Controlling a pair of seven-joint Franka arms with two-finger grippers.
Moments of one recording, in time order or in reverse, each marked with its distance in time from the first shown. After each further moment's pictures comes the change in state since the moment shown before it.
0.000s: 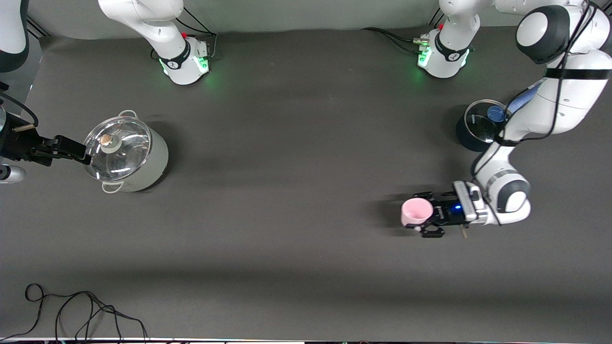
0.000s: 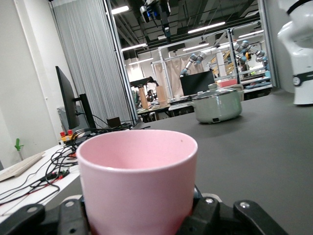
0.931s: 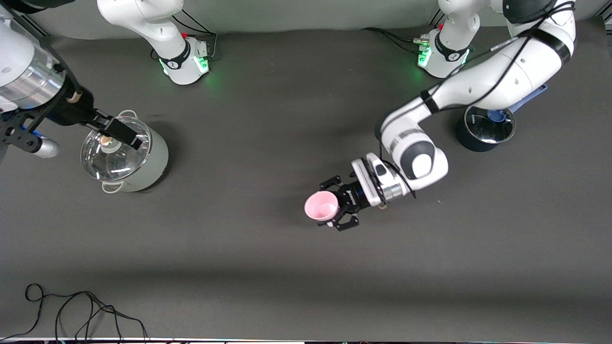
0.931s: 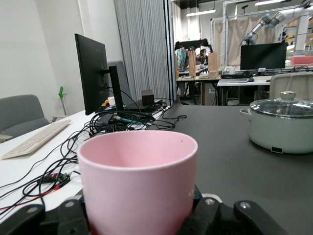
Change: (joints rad) left arm -0.089 -0.009 -0.661 0.031 -0.335 1.041 -0.021; right arm 0.248 -0.006 0.015 0.144 0.079 -0.082 0.807
